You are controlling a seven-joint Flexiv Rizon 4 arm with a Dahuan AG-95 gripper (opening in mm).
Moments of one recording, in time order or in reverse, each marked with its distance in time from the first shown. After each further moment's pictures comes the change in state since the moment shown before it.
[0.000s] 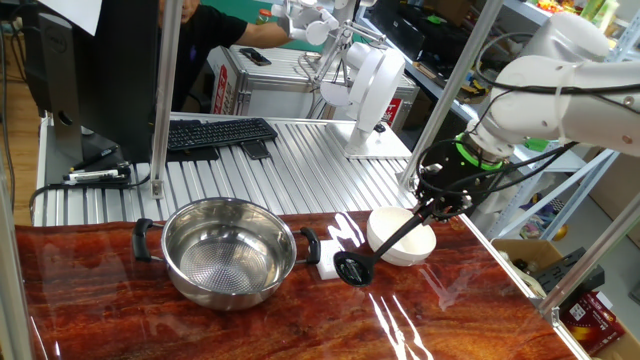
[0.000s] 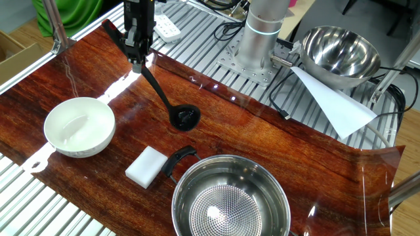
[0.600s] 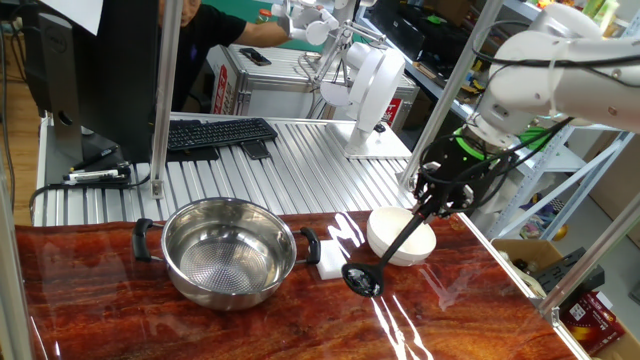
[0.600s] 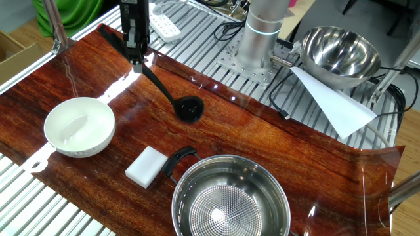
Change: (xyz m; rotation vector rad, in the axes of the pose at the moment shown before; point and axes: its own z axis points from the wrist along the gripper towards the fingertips) arm -0.002 0.002 0.001 0.046 0.063 -0.199
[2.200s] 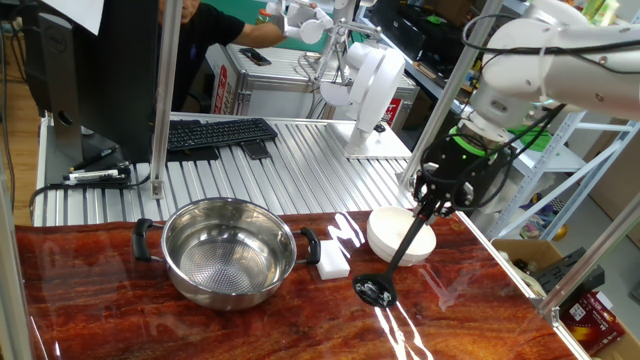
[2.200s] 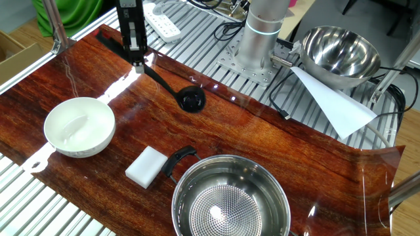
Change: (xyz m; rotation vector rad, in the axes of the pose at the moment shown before) arm 0.003 -0.003 -0.001 0.059 0.059 -0.143
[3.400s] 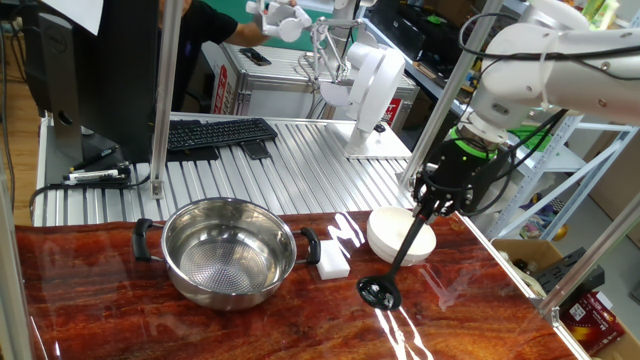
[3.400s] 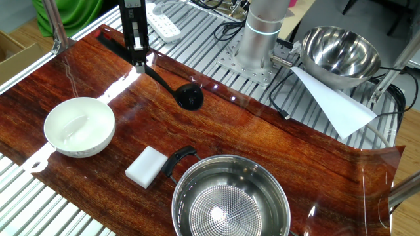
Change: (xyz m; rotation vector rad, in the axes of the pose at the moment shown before) arm -0.002 0.001 0.000 -0.007 -0.046 -0.106
